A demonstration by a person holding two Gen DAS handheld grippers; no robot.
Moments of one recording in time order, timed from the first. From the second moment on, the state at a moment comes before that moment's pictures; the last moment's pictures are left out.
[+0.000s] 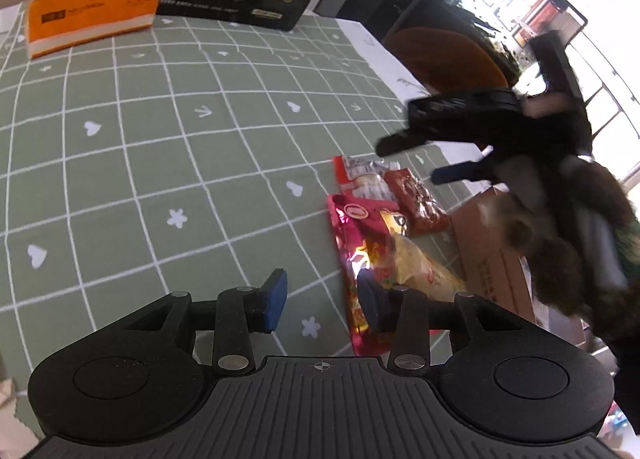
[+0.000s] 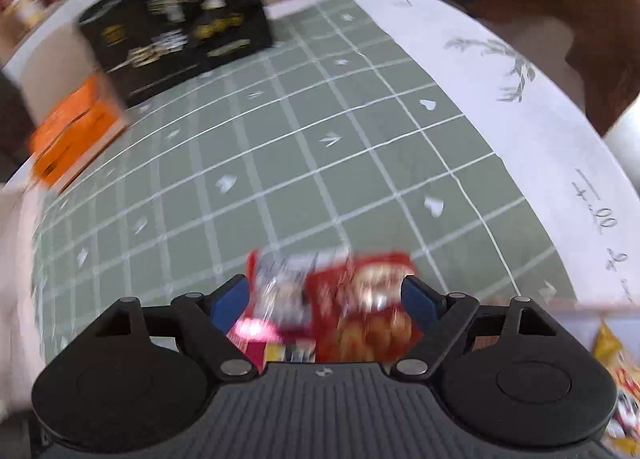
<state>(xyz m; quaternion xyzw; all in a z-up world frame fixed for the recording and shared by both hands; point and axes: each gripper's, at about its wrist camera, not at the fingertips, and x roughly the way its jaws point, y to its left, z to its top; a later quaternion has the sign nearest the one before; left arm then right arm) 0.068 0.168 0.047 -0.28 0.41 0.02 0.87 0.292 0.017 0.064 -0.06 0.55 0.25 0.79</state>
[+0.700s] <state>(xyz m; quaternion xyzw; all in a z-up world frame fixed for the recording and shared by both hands) 0.047 0.129 0.049 -0.20 0.43 -0.07 0.88 0.161 -0.028 0.050 -0.02 0.60 0.29 0.74</state>
